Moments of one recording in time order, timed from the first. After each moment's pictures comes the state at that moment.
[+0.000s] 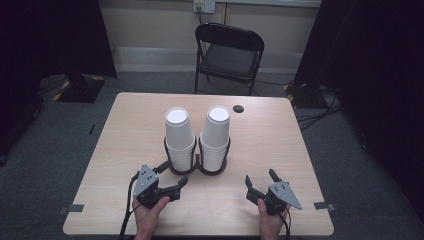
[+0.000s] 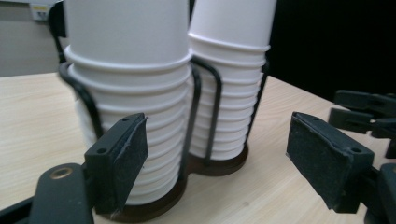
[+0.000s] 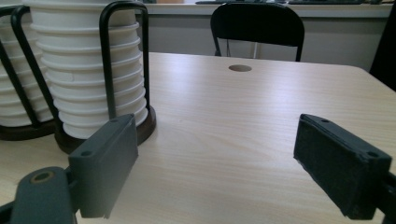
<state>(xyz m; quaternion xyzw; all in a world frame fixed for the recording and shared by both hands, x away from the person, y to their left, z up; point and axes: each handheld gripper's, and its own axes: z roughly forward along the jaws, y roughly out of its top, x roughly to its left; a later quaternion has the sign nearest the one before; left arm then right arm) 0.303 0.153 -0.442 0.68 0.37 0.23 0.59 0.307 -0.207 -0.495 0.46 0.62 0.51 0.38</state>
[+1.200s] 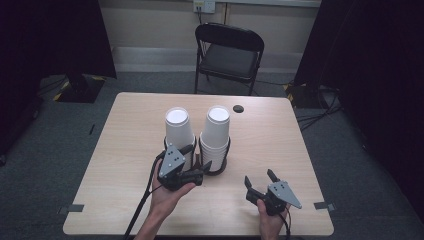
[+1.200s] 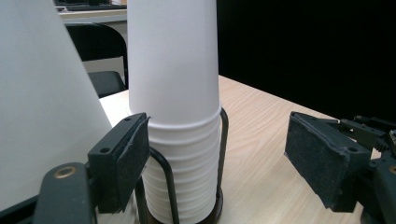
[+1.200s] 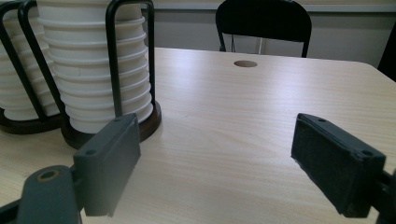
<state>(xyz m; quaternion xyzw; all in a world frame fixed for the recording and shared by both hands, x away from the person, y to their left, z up) 0.331 0.099 -0.383 0.72 0.31 0.24 0.57 0.307 -0.206 -0.495 0.46 0.63 0.51 0.37</state>
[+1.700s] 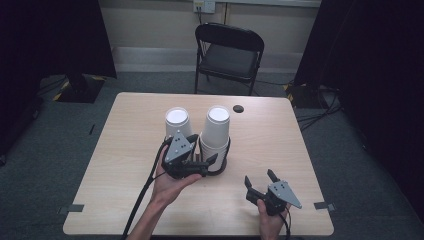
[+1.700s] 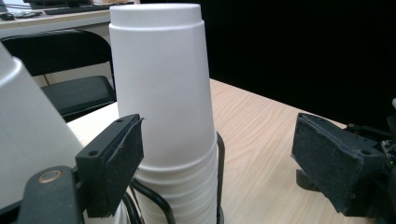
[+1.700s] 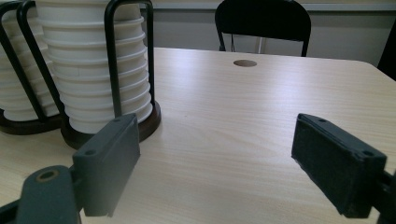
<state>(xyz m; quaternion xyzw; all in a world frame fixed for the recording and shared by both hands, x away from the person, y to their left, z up) 0.351 0.090 -0.355 0.75 0.28 0.23 0.56 0.307 -0.206 -0.495 0.46 0.63 0.51 0.36</state>
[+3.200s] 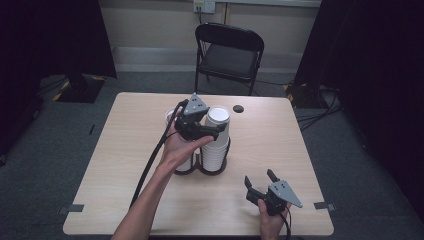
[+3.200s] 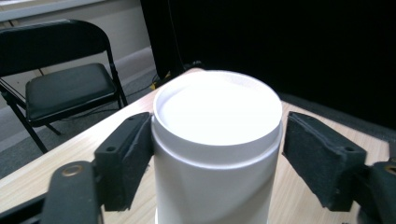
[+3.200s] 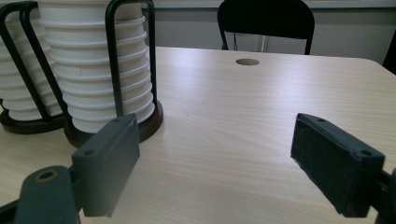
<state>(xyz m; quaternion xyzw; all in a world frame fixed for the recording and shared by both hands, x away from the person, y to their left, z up) 0.428 0.063 -0.309 0.79 0.28 0.20 0.51 0.308 -0.207 -0.495 0.46 0.63 0.51 0.36</state>
